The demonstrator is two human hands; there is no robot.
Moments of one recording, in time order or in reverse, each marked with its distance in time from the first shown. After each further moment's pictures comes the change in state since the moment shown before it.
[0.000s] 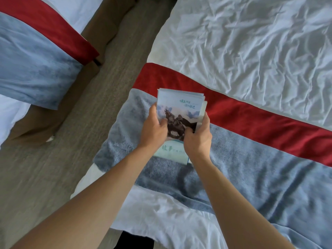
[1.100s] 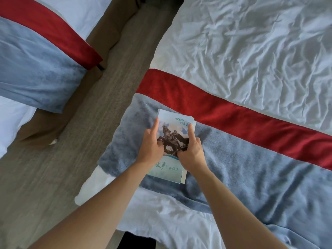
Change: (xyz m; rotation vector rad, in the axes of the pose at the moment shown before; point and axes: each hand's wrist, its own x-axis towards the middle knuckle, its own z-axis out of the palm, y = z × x) left_hand -0.029 -0.037 -0.015 0.131 -0.170 -0.026; right_hand -0.017 0.022 0.003 -0.207 -0.356 0.004
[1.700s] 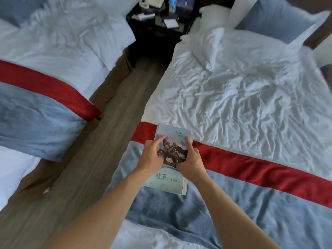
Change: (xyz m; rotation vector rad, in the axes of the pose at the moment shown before) left_hand -0.001 0.148 -0.073 0.003 -0.038 0.201; right_hand -0.031 -0.112 -0.106 -0.065 0.118 -0.133
